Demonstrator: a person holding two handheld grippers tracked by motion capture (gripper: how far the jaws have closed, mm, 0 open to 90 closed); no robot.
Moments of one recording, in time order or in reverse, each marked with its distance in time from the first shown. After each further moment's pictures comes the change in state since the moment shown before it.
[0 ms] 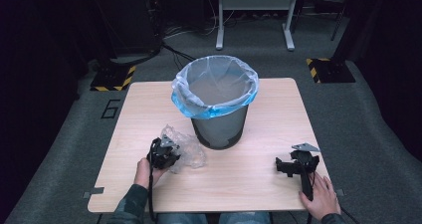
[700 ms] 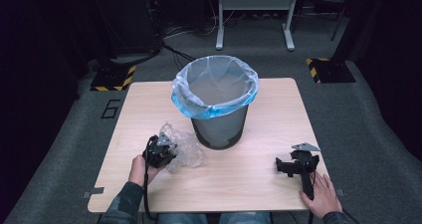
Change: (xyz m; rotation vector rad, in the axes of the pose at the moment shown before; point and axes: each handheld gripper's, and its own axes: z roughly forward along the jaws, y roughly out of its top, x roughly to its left) left arm 0.001 0.008 -0.020 0.008 -0.015 0.060; right arm -0.002 0.000 0.000 0.000 0.017 -0.016
